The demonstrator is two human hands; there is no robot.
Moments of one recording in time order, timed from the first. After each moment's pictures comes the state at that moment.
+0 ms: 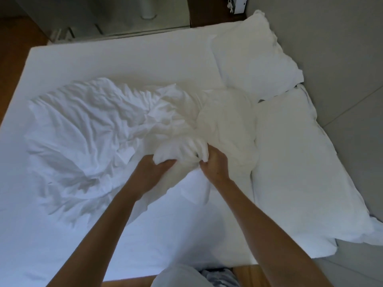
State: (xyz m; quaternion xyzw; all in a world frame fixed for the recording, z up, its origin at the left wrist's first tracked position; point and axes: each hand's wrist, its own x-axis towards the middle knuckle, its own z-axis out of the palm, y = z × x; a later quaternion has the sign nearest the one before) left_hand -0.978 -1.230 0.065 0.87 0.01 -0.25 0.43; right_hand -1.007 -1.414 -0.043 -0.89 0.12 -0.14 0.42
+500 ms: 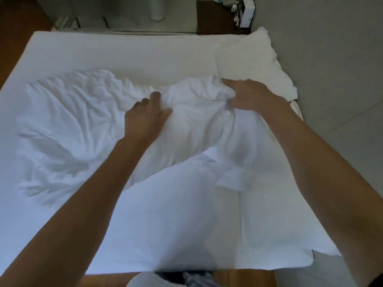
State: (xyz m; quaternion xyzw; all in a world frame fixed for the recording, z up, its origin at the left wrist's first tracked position) left_hand -0.906 -1.265 0.100 0.98 -0.12 0.03 0.13; right_hand -0.903 -1.537 0.135 -0.98 0.04 0.17 0.08
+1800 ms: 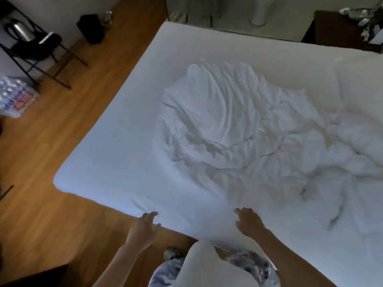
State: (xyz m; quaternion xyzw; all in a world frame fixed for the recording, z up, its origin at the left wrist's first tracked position) left_hand -1.179 -0.658 -0.106 0.93 0.11 -0.30 0.19; right_hand -1.119 -1.011 -0.147 -0.92 -0.04 0.39 0.09
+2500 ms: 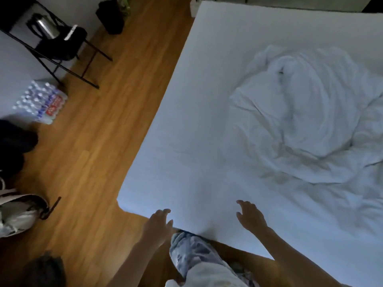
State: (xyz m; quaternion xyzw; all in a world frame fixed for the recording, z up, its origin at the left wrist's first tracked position) left_hand -1.056 -0.286 -0.134 0.93 0.11 -0.33 0.16; right_hand -1.010 -0.596 -0.190 -0.92 0.01 0.36 0.16
